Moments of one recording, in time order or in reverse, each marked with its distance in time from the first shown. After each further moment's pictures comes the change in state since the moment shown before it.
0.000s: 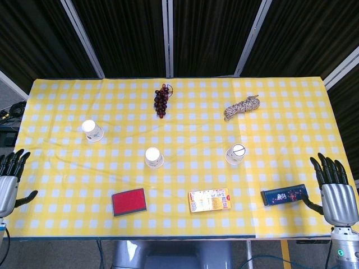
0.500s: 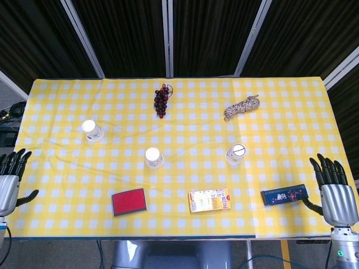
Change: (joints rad) left arm -0.012 -0.004 -0.007 0.004 -0.009 -0.014 0.003; right arm 0.001 0.002 -0.003 0.000 -0.004 -0.006 0.000
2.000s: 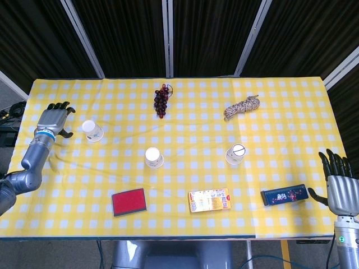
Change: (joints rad) left arm -0.720 -0.288 -0.177 0.753 -0.623 -1.011 0.128; right arm 0.044 -0.032 0.052 0.085 0.160 -0.126 -0.007
